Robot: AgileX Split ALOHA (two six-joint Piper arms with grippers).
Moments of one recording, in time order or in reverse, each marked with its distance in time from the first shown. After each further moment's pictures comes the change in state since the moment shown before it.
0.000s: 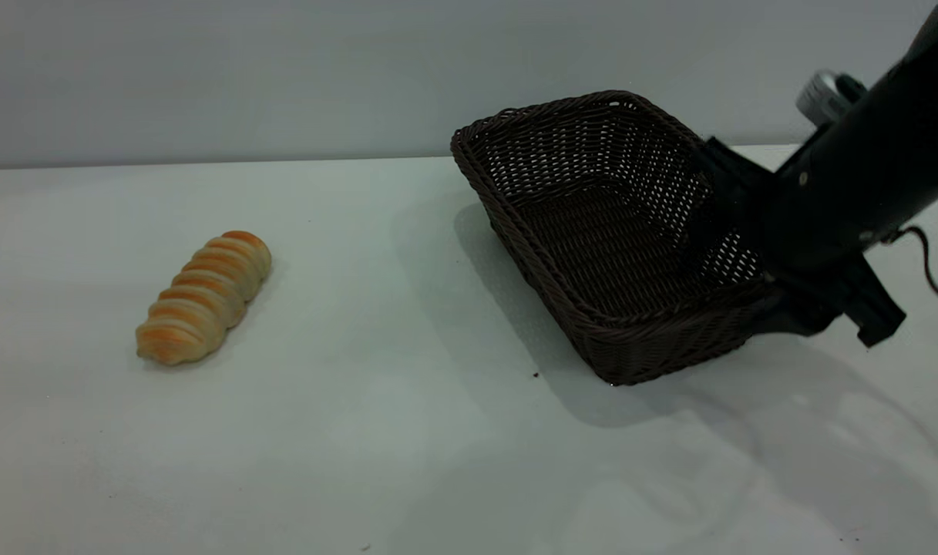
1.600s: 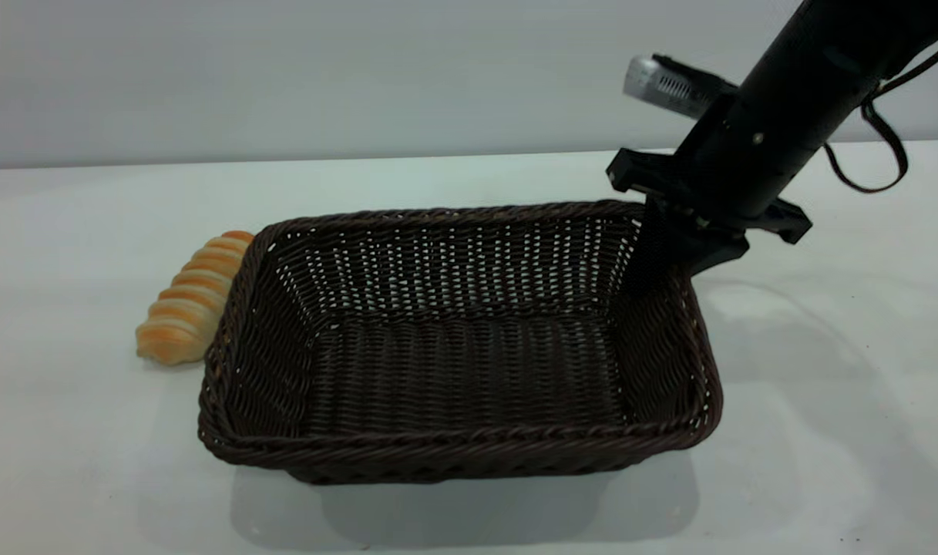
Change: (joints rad) left arm 0.000 -0.001 0.000 0.000 0.000 0.000; right arm -0.087 0.238 -0.497 -0.297 0.663 -0.586
